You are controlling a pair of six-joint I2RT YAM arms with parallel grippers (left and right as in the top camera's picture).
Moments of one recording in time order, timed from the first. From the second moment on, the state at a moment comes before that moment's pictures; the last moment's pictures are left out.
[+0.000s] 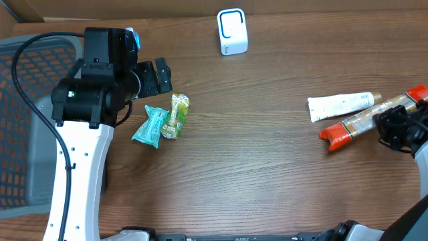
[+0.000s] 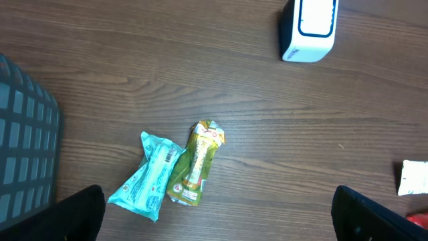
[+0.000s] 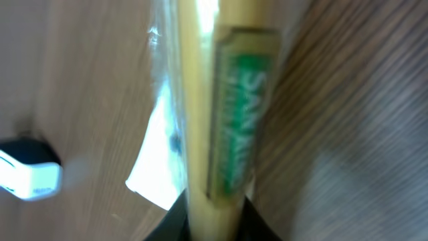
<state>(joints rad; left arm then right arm) -0.10 1.44 1.67 -1.14 0.02 -0.30 -0.56 1.45 0.89 -0.48 -0.42 0.57</state>
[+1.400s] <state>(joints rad) -0.10 1.44 1.67 -1.14 0.02 -0.30 0.58 1.98 1.32 -0.15 -0.40 0.80</state>
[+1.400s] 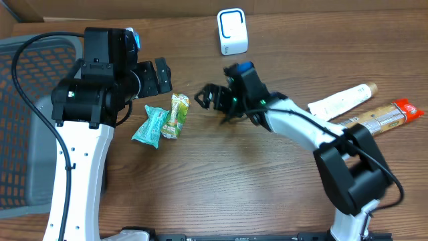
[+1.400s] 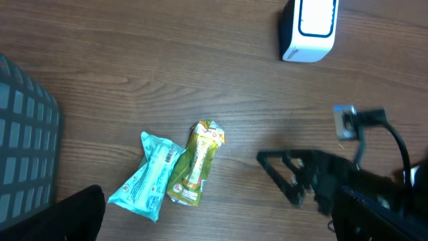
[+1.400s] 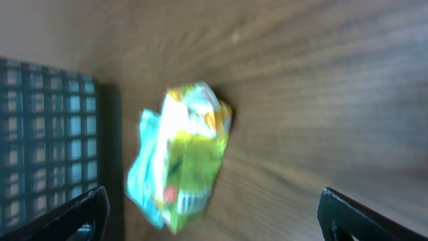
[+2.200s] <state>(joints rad) -0.10 1.44 1.67 -1.14 0.02 -0.30 0.80 2.20 1.58 -0.28 -0.03 0.69</state>
